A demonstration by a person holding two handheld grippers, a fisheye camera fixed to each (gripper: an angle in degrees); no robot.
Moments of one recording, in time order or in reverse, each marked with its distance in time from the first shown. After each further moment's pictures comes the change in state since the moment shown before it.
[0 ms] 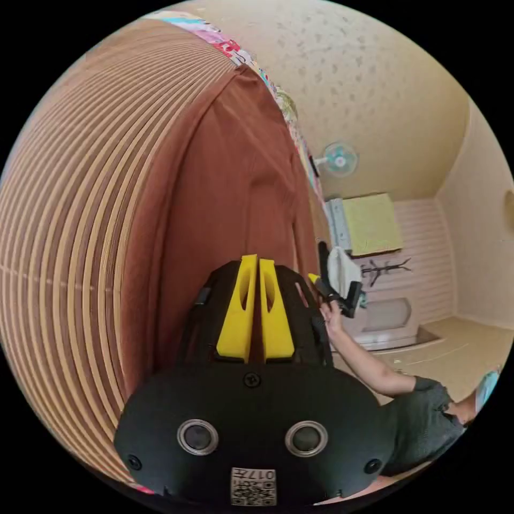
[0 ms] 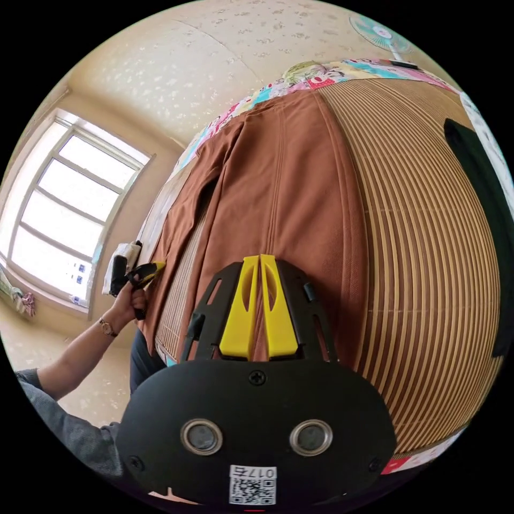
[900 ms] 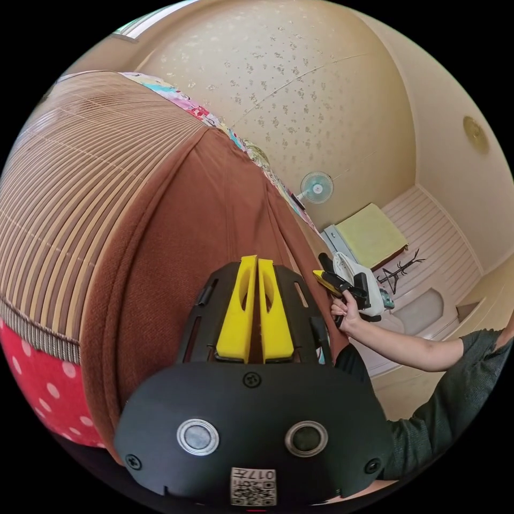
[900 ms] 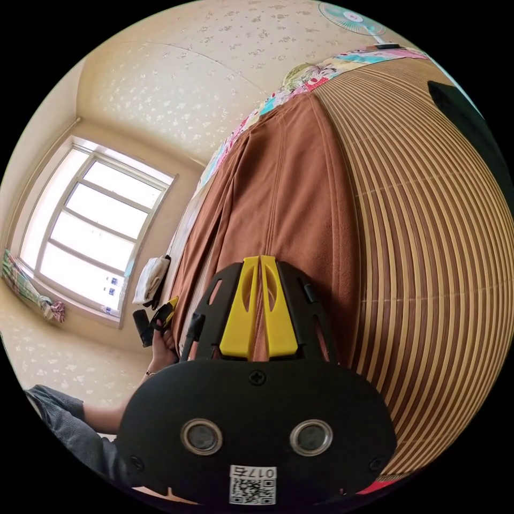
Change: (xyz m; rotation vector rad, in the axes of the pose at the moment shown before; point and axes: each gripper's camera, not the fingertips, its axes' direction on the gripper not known) left arm 0.062 0.215 -0.083 0.323 -0.235 0.281; right arm 0.086 0.039 -0.086 0.062 -0.183 0.049
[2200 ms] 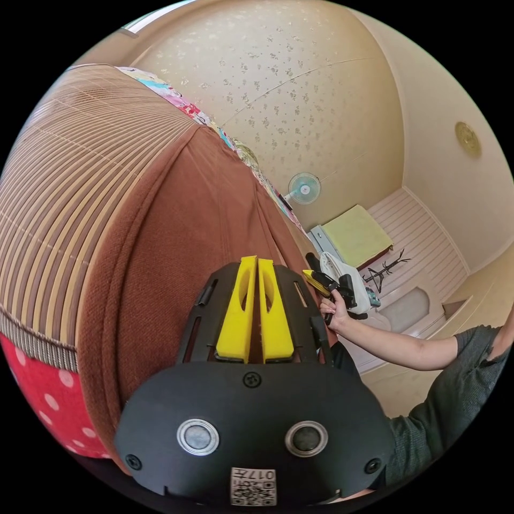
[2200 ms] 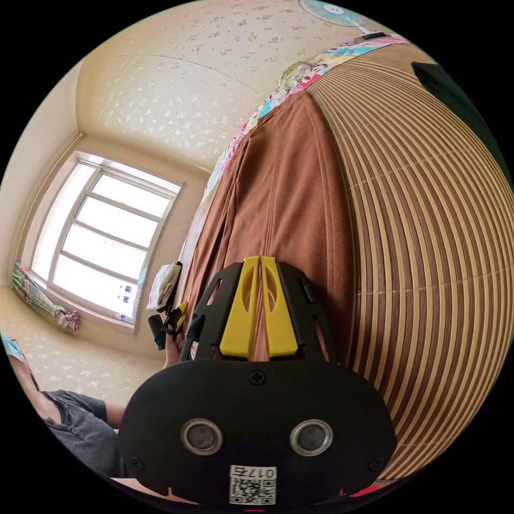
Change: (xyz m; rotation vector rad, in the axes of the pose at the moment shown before) left arm 0.037 0.042 -0.089 -0.004 0.088 -0.009; right arm 0.004 0.038 -0.057 0.009 -0.075 0.057
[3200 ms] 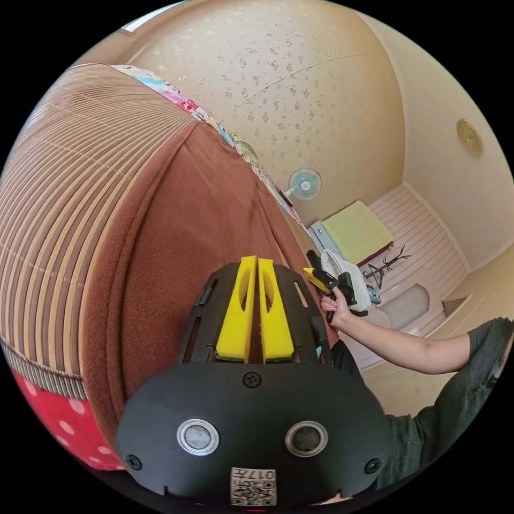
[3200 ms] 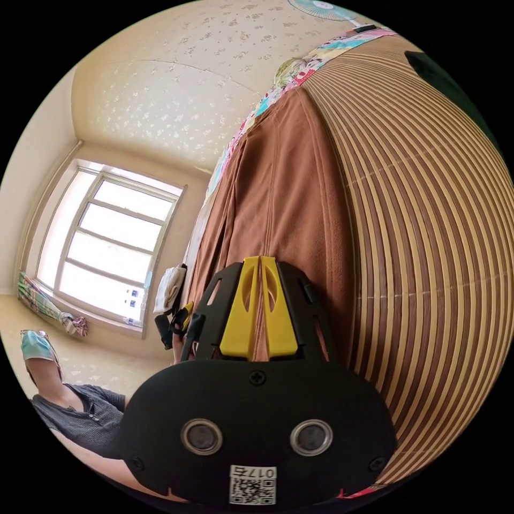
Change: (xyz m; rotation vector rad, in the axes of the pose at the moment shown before) left arm 0.013 -0.013 0.004 -0.023 0.002 0.014; right arm -0.041 -0.001 0.040 -0.002 -0.039 0.054
